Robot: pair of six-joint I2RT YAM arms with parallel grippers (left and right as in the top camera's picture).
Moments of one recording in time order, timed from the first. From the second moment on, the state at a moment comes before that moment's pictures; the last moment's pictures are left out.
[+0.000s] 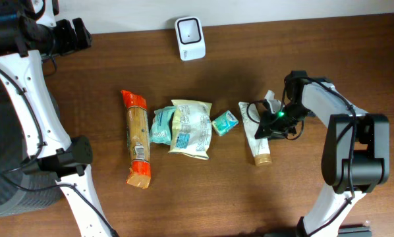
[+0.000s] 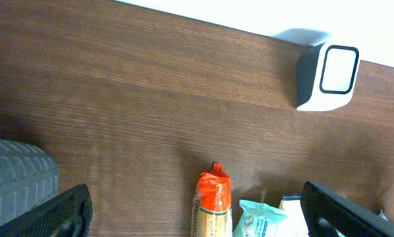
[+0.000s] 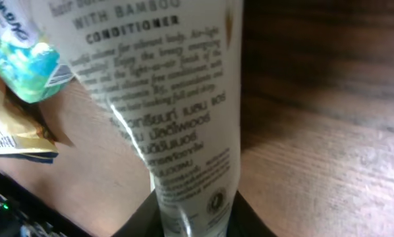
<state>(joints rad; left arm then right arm) 0.16 2.43 3.13 -1.69 0.22 -0.09 -0.06 1.99 1.28 -1.03 -0.49 -0.11</state>
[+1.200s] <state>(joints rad) 0.16 2.43 3.13 -1.69 0.22 -0.09 0.01 2.10 1.44 -0.95 -0.52 0.05</state>
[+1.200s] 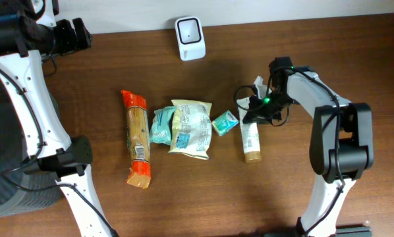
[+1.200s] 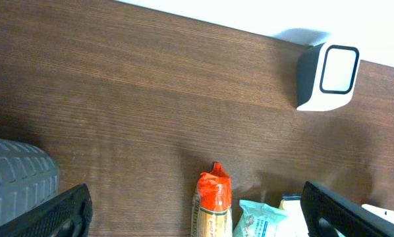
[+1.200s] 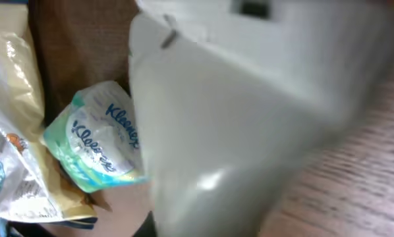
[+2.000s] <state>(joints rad) 0.16 2.43 3.13 -1.69 0.22 -0.09 -0.12 2.06 1.54 -1.44 -0.02 0.26</state>
